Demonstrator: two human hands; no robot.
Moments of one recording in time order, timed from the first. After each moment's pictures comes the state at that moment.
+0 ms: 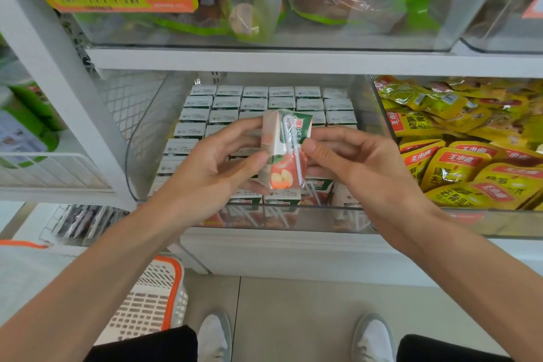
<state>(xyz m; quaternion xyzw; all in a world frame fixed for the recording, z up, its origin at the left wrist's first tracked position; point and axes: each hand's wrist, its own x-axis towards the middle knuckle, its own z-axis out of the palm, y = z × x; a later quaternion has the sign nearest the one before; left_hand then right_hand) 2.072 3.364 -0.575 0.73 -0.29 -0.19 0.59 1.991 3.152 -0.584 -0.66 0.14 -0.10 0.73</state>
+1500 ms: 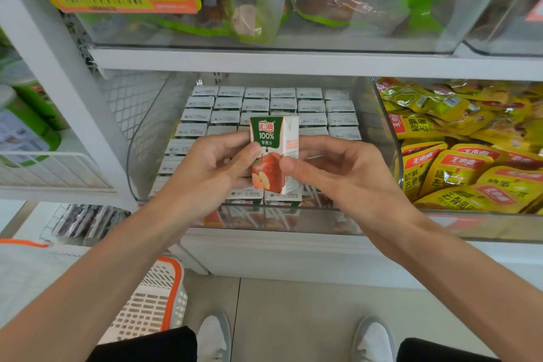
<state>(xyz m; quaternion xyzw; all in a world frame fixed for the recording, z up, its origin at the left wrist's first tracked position) 2.075 3.361 -0.581 0.73 -0.23 -0.20 0.61 1.990 3.161 -0.588 -0.72 0.07 -0.06 0.68</state>
